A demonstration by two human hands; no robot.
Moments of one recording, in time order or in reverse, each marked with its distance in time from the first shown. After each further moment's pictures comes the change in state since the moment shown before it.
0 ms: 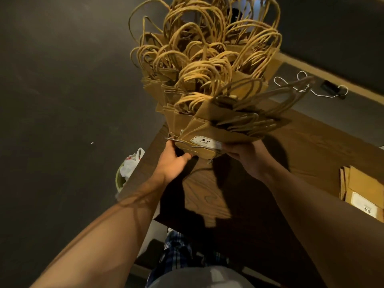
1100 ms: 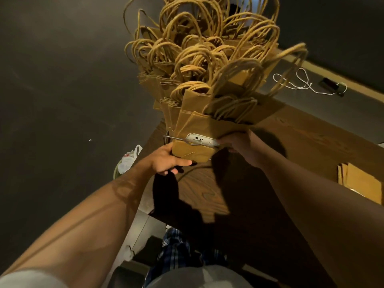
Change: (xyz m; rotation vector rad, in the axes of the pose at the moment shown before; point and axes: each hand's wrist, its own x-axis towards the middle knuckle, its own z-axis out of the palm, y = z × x) left_hand 0.020 -0.005 -0.023 0.116 -0.467 -0.105; right_hand 0.005 -0.026 0.008 -0.378 -0.012 0.099
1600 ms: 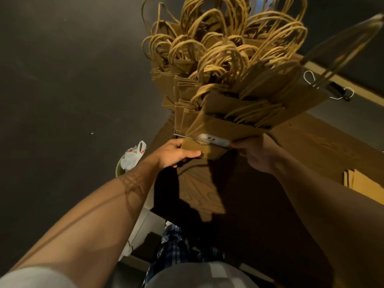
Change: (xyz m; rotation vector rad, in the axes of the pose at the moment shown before) left_hand -0.004 0.007 -0.004 -0.029 0.076 0.048; right_hand 0.006 0.013 0.000 0.314 -0.068 0.059
